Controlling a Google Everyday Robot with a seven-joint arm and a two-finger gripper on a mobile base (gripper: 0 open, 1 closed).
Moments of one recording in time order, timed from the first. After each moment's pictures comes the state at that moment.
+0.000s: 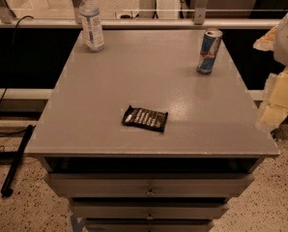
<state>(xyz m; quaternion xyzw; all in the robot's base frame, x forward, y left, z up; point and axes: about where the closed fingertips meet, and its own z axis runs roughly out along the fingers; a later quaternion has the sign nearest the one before) 0.438 -0.217 0.976 -0.60 0.78 -0.03 0.16</state>
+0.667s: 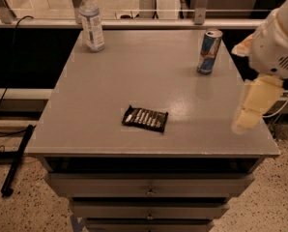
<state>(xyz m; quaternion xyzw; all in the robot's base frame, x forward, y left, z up) 0.449 -0.184 0.957 -0.62 0.76 -0.01 0.18</state>
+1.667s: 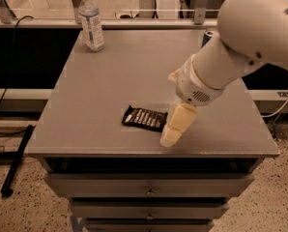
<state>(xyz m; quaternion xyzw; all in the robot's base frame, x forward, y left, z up) 0.487 -0.064 0.867 -0.64 0.73 0.09 0.24</state>
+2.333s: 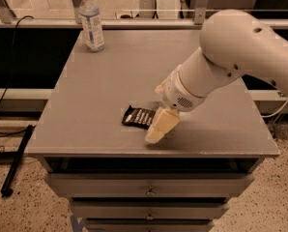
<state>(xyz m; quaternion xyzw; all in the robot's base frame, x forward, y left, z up) 0.501 -0.034 0.835 -0.62 0.73 0.13 0.24</state>
